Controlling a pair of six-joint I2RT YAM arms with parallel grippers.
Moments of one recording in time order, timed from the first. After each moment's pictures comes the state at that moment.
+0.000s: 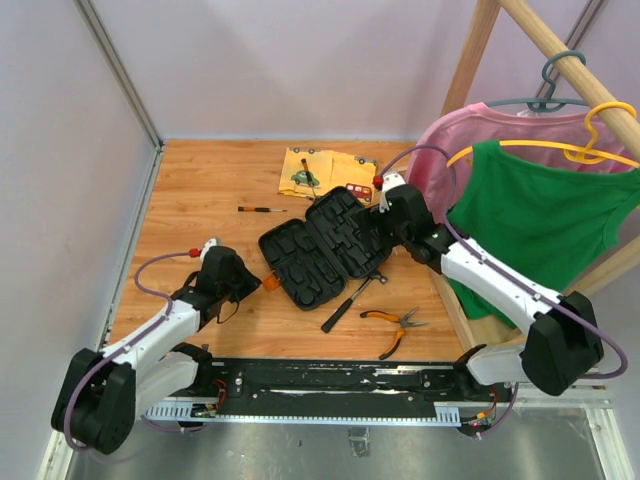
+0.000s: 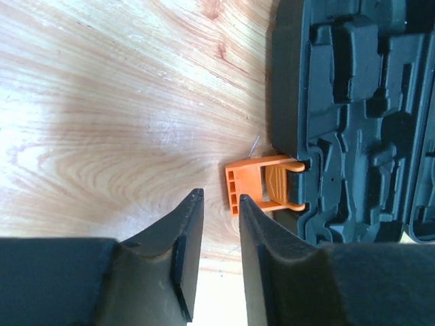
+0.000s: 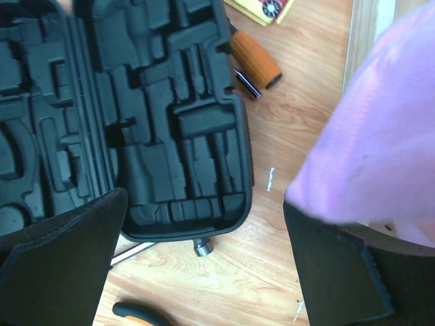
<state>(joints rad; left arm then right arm) -0.35 1.00 0.33 -0.12 -0.10 -0.92 0.62 1.32 0.99 -0.33 0.19 0.11</state>
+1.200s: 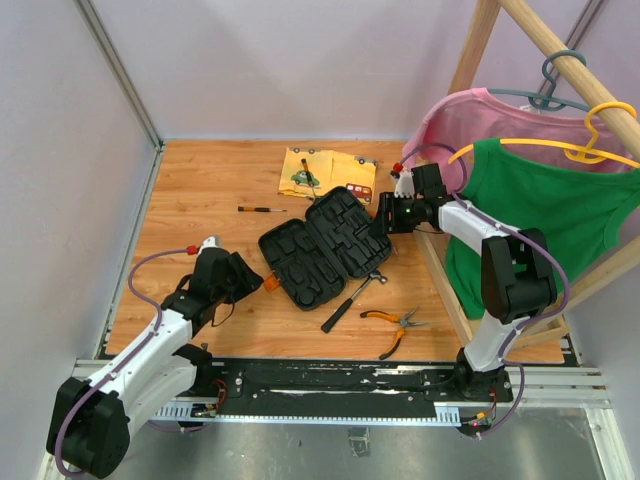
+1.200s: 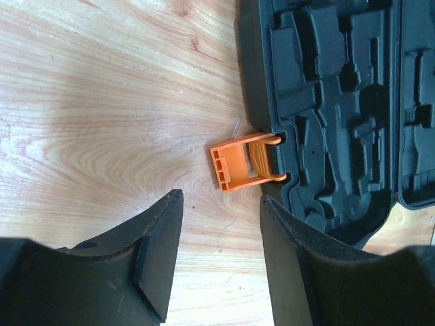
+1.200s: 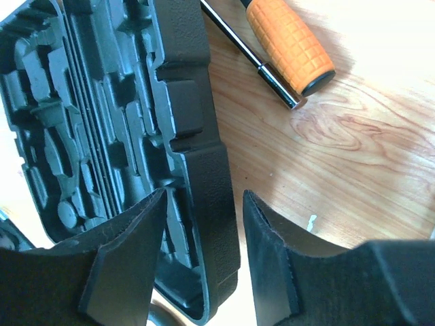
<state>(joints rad) -0.35 0.83 0.35 -0.26 -0.07 -0.83 0.25 1.75 1.16 -0.32 -0.50 0.18</state>
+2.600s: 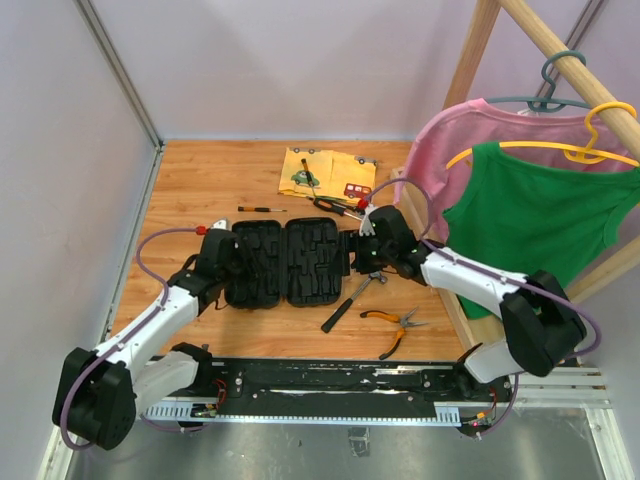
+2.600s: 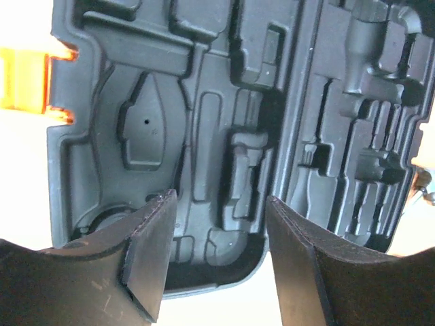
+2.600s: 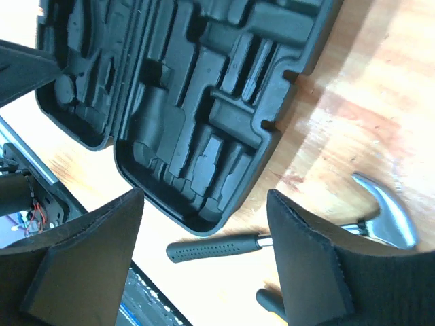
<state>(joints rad) -0.35 0.99 0.50 -0.30 -0.08 -0.70 0.66 1.49 0.84 -0.09 -0.30 0.51</state>
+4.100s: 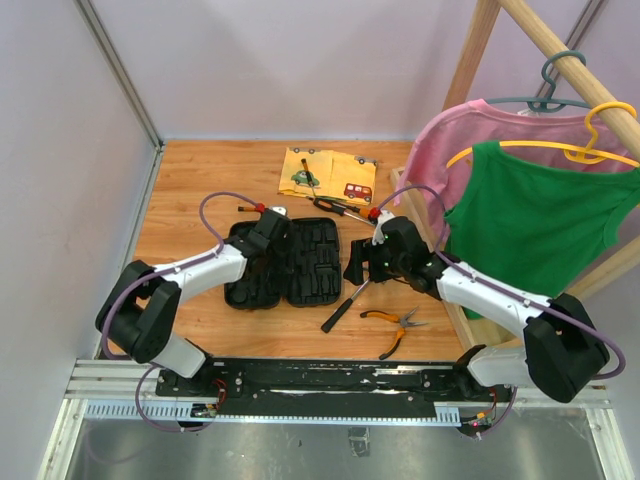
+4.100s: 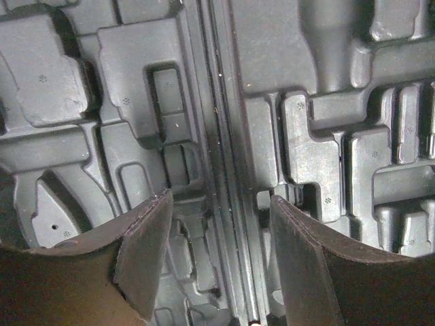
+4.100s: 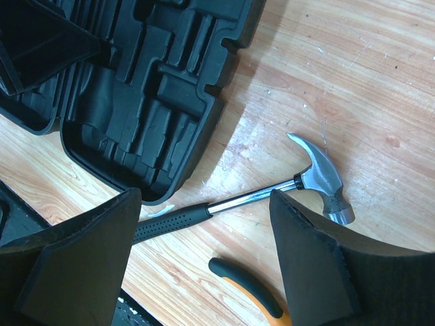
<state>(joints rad) -0.57 1.49 0.80 -0.27 -0.23 -0.45 0.66 1.29 0.72 -0.15 -0.15 0.40</state>
